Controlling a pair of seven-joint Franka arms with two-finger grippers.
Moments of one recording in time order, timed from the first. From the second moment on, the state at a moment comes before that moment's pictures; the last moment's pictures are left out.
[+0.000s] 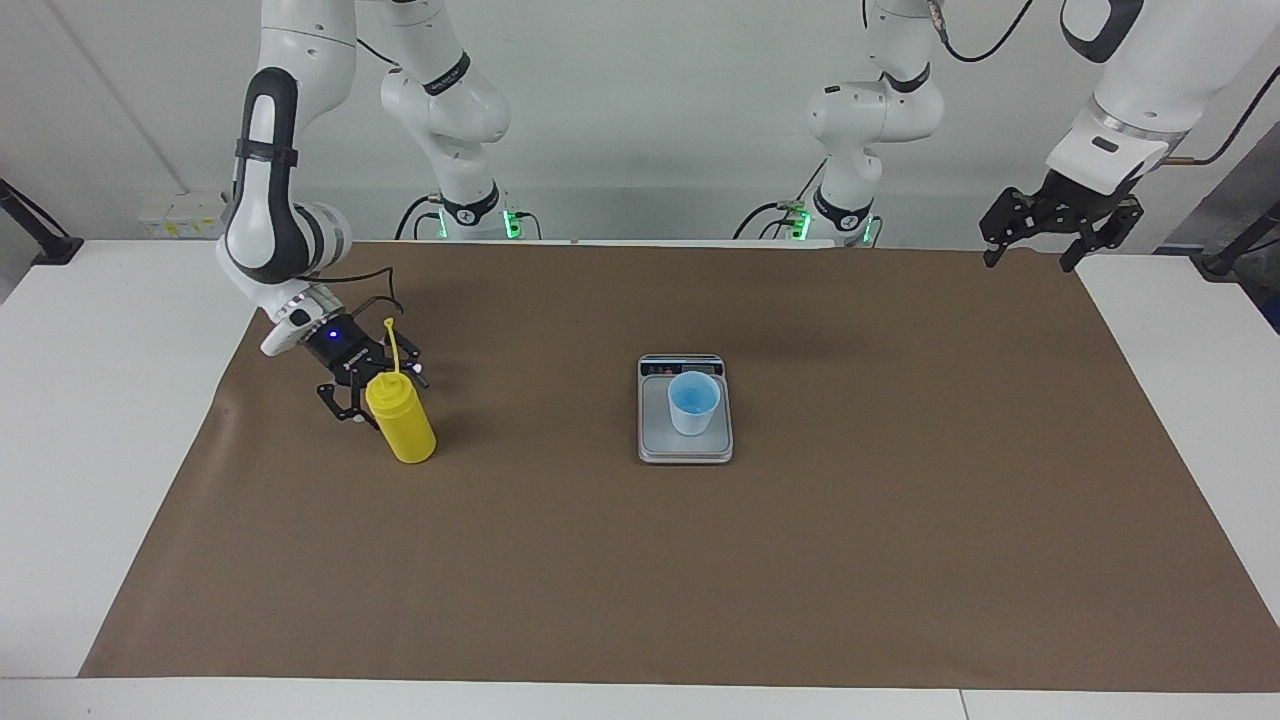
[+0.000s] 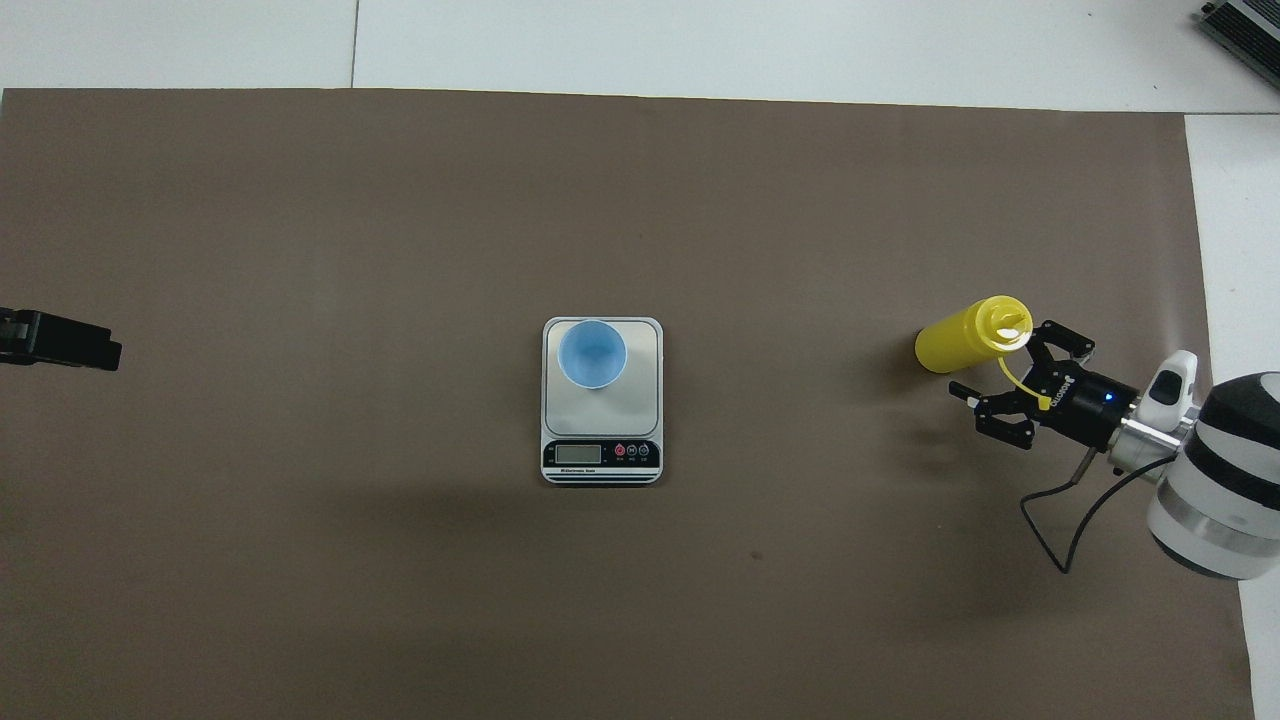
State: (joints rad) left arm -0.03 -0.08 0.00 -1.63 0.00 1.56 0.11; right arm -0.37 0.13 0.10 -2.34 1.46 2.26 -2.23
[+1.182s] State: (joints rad) left arm -0.03 -0.08 0.00 -1.63 0.00 1.56 0.11; right arm -0.32 0.20 0.11 -2.27 1.60 2.26 -2.21
